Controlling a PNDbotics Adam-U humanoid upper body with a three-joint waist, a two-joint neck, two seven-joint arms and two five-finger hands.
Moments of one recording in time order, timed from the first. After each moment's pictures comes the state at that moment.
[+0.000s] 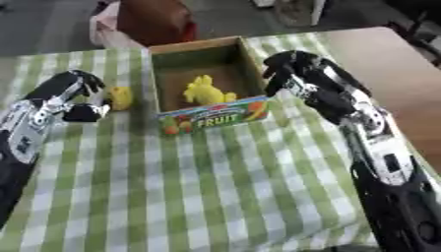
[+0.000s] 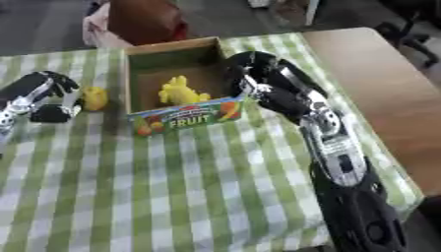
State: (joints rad) left arm -0.77 0.39 -0.13 -0.87 -0.88 -0.12 -0.15; right arm -0.48 -0.11 0.05 -1.60 -0.01 -0.04 0.51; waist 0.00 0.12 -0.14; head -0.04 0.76
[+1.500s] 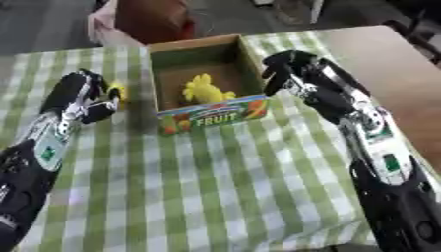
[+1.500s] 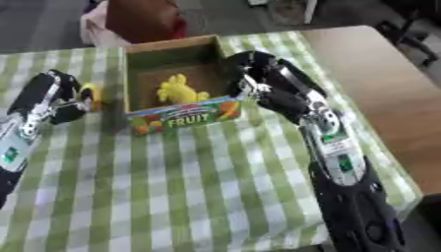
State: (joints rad) left arm -0.78 0.34 -0.14 -0.86 -0.84 -0.08 0.16; right arm -0.48 -0.11 0.05 -1.60 -0.01 -0.04 0.51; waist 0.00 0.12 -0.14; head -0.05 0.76
